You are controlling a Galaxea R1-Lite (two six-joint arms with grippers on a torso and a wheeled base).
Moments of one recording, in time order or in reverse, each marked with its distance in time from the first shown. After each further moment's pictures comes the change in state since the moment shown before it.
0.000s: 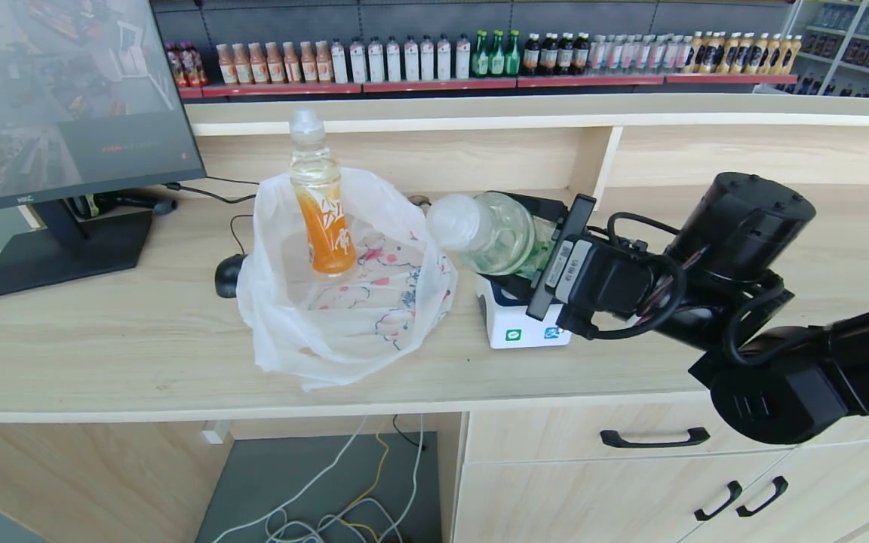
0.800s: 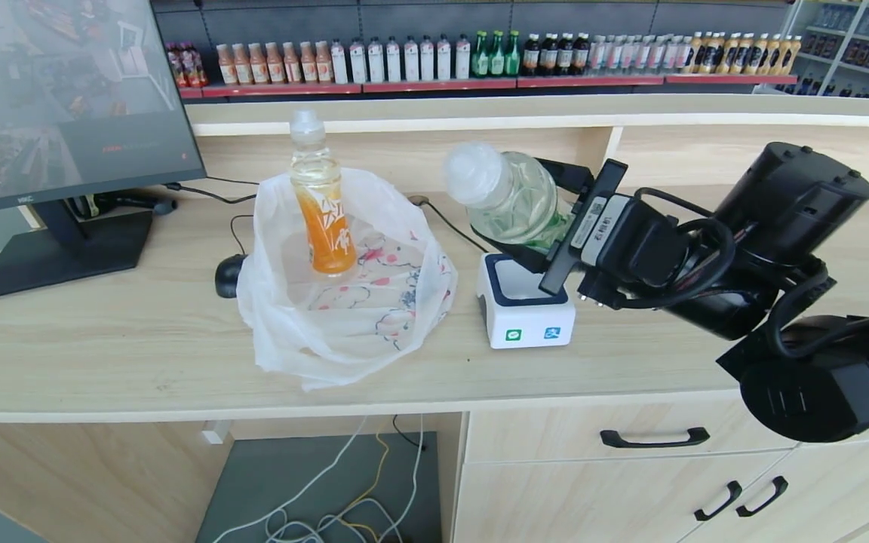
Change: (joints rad) left arm 0.000 0.000 0.000 0.000 0.000 0.000; right arm 0.008 -0.063 -0.006 -0.001 -0.059 0.060
